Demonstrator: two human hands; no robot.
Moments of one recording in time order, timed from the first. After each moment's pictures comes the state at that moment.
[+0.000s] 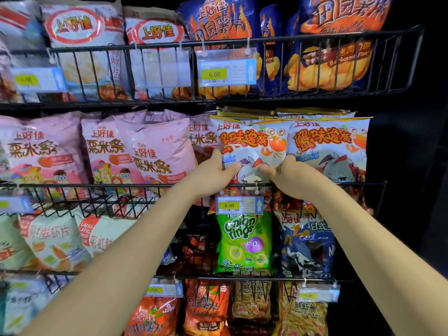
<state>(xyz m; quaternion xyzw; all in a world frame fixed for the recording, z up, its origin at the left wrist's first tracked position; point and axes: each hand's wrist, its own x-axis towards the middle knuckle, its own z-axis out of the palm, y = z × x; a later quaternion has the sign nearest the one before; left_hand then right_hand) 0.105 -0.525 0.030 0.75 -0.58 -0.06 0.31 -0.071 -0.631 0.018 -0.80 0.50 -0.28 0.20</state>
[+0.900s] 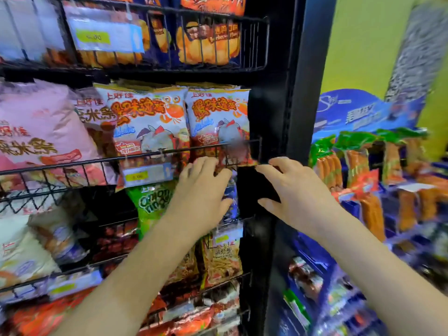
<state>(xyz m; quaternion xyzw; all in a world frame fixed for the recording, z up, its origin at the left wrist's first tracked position) -0.053 -0.478 -0.043 0.58 -0.77 0.19 0.17 -0.260 -0.500 -0.044 -0.82 0.50 -0.20 -0.18</state>
